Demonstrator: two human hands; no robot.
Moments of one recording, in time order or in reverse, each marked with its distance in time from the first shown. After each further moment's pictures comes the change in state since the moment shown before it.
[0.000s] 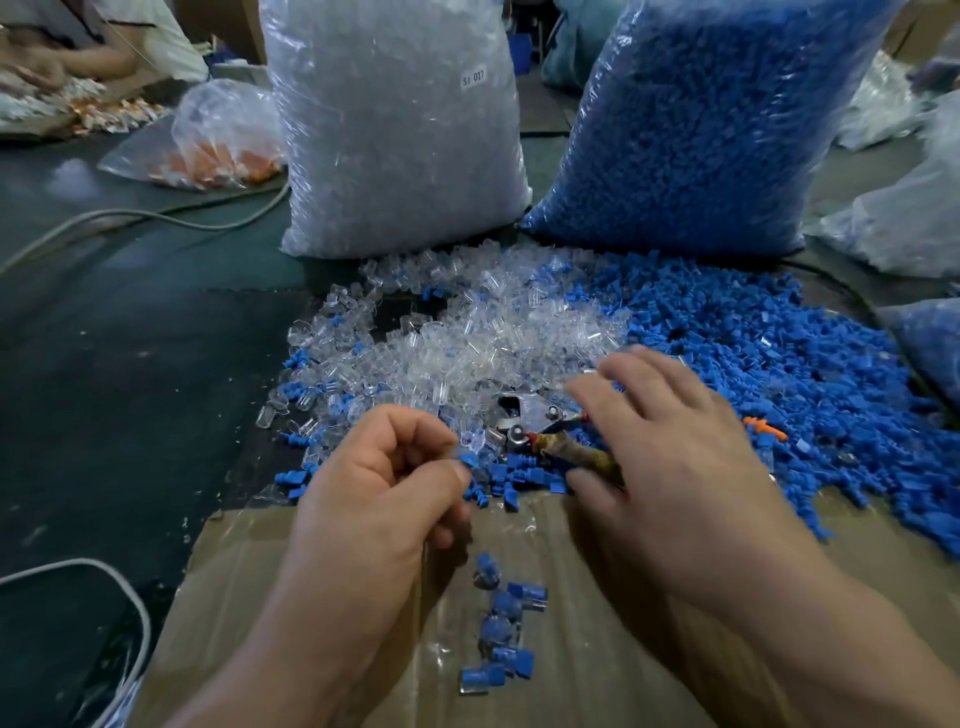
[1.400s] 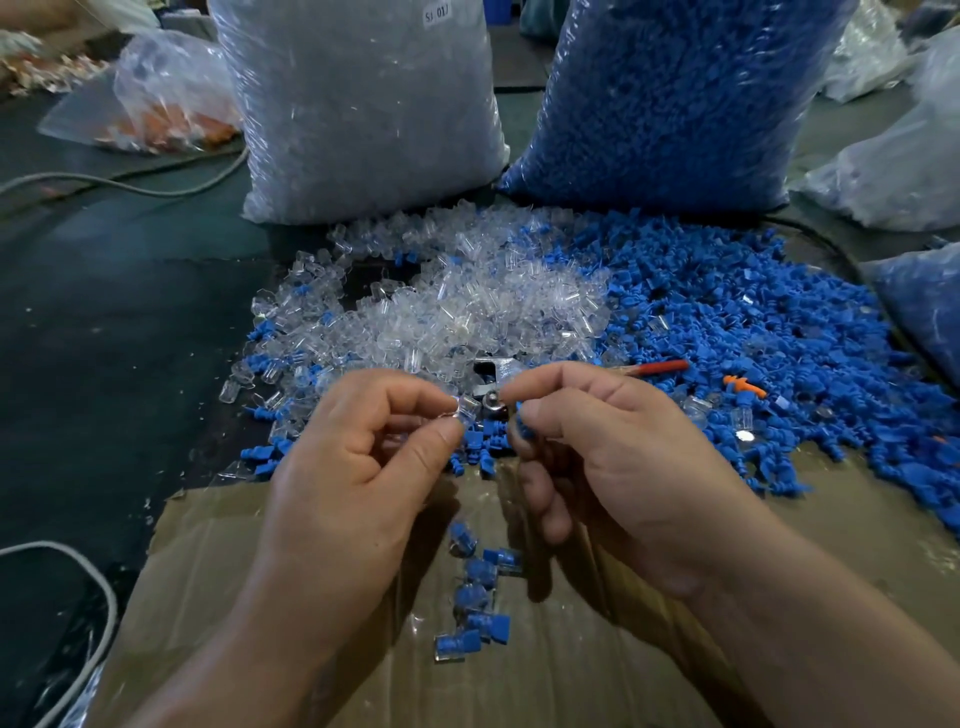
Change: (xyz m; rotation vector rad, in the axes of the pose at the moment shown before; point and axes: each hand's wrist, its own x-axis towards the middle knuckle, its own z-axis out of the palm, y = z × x) left_hand 0.002 -0.014 0.004 0.363 0.045 0.318; right_hand -0.001 -0.024 0.004 1.657 -0.235 0.378
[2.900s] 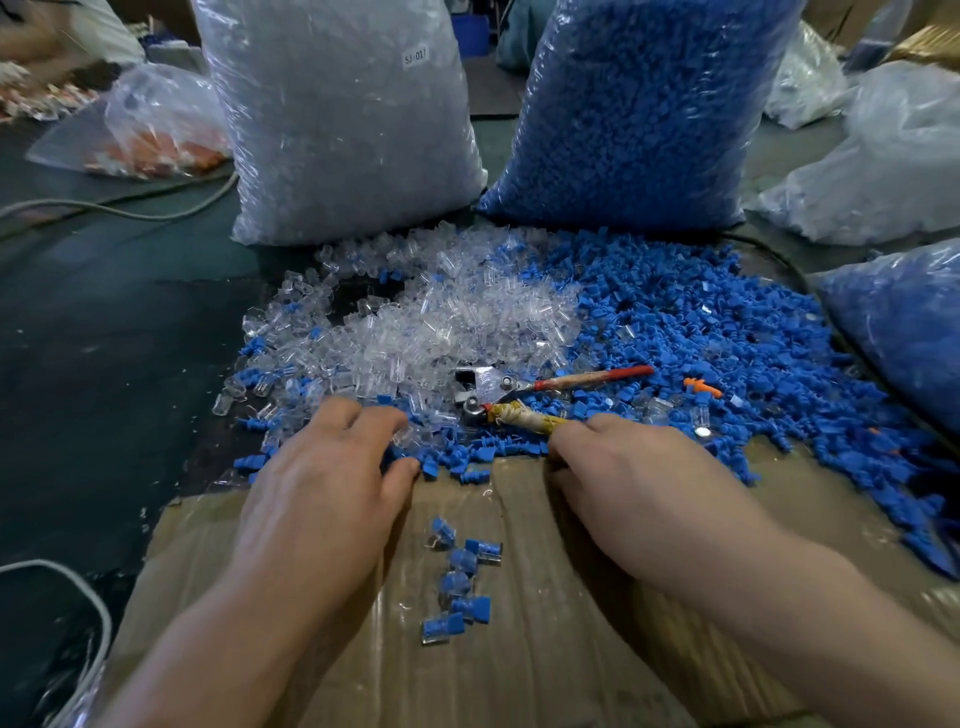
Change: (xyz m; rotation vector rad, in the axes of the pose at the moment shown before) left_hand 0.010 0.000 -0.013 0.859 -0.208 -0.009; right_hand -0.016 0.005 -0.033 -1.729 0.115 -0.203
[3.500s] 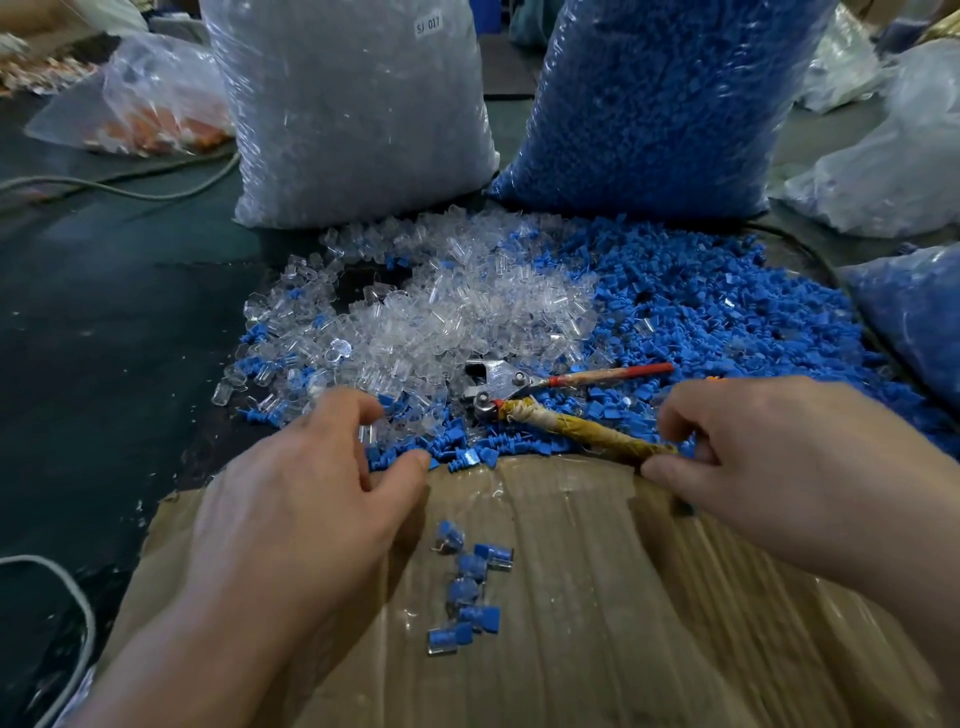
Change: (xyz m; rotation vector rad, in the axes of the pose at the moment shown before) left_hand -0.007 -0.006 -0.009 -0.096 0.053 -0.102; right_hand -0.017 0.021 -0.058 -0.074 -0.067 0.213
